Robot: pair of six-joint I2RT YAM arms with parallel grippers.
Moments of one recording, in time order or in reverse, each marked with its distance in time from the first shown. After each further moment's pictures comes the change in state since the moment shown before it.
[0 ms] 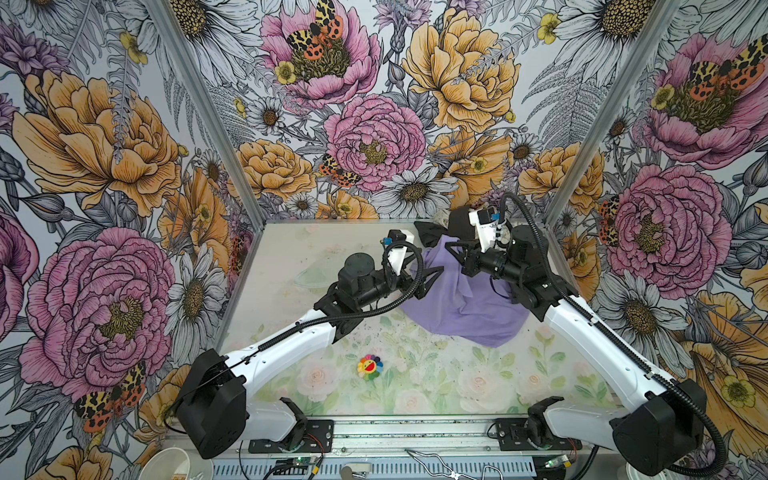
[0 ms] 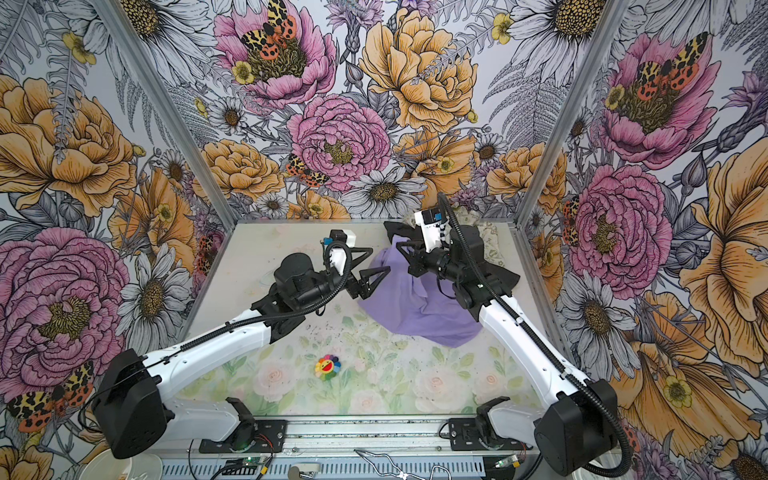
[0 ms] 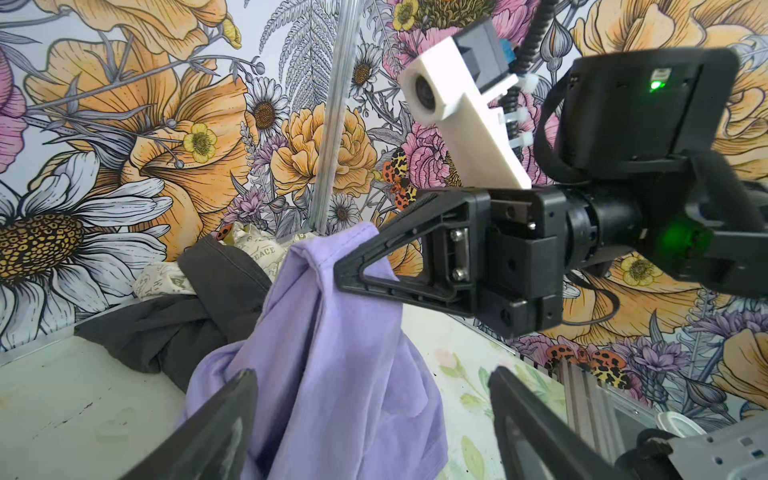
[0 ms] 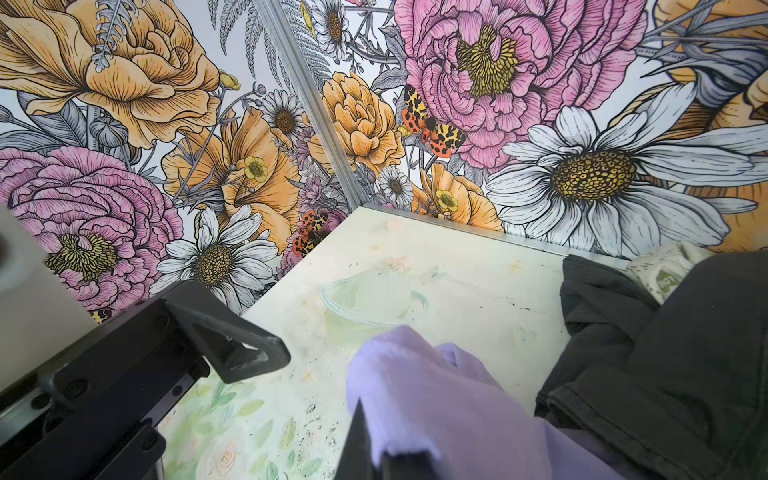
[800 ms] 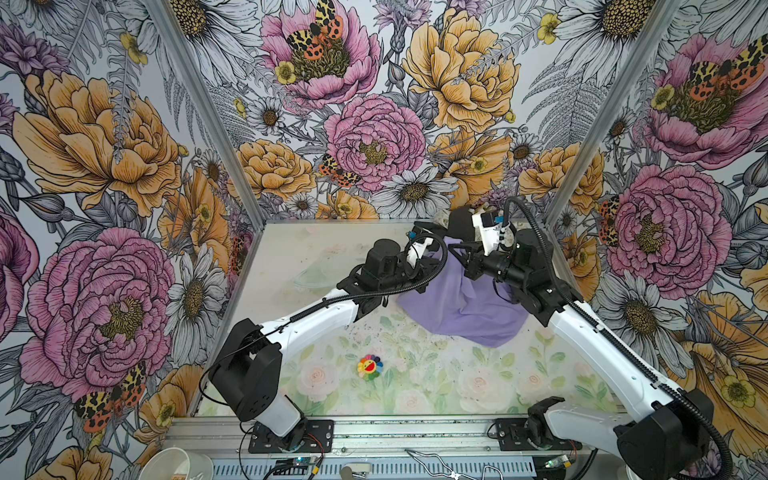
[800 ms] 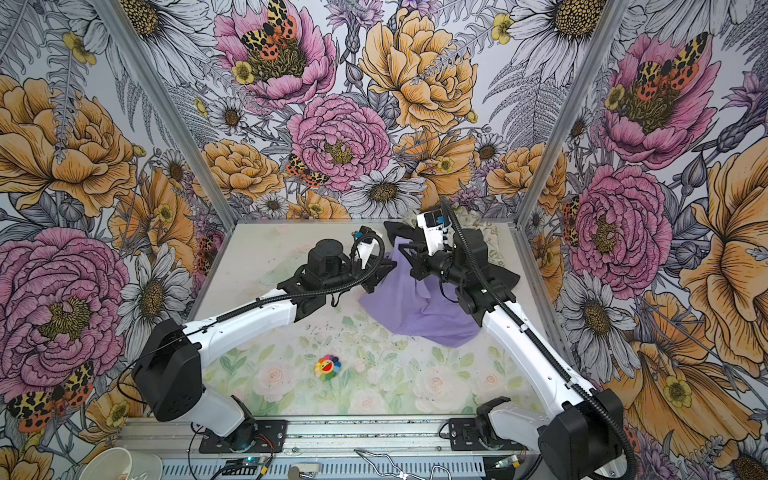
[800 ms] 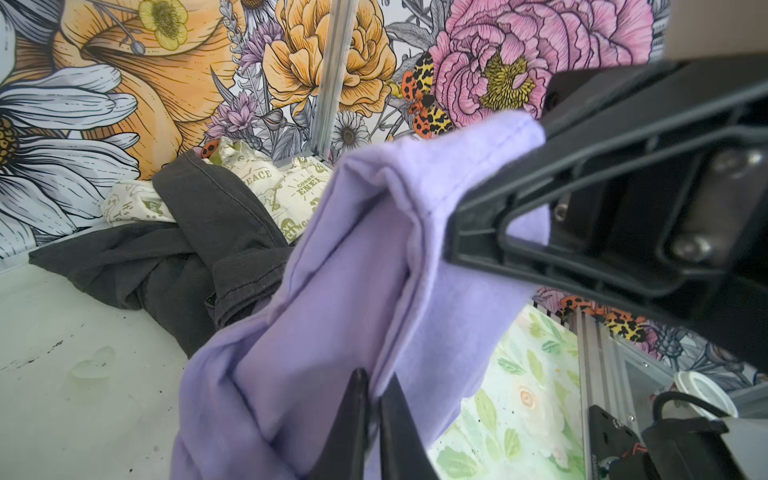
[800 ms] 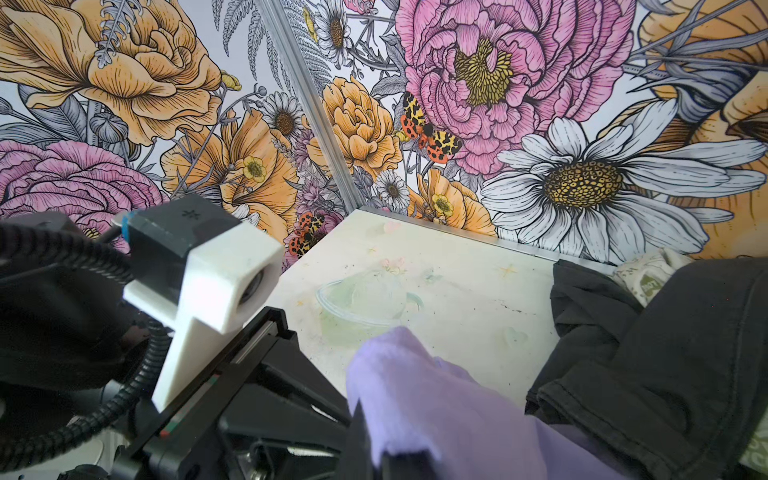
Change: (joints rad) left arm 0.003 0.214 0.183 -0.208 0.045 0.011; right arm 0.000 -0.042 -0.030 -0.004 0.019 -0.021
